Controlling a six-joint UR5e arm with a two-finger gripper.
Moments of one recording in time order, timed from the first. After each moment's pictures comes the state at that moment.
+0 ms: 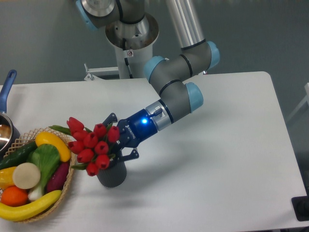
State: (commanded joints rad) arm 2.53 -1.99 -1.91 -0.79 0.14 1.33
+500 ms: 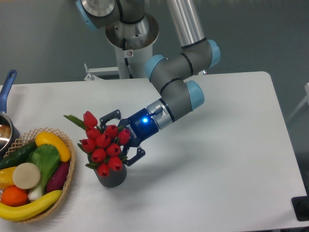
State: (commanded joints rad) arm 2.54 -1.96 -1.91 -0.79 0.16 1.35
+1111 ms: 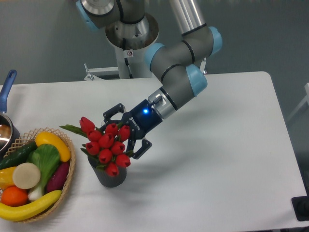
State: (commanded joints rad) arm 2.56 -1.80 -1.95 -0.79 0.46 1.35
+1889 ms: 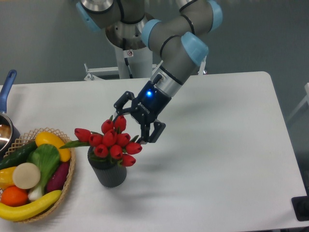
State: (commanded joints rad) arm 2.62 -1.70 -1.94 -0.79 0.67 1.34
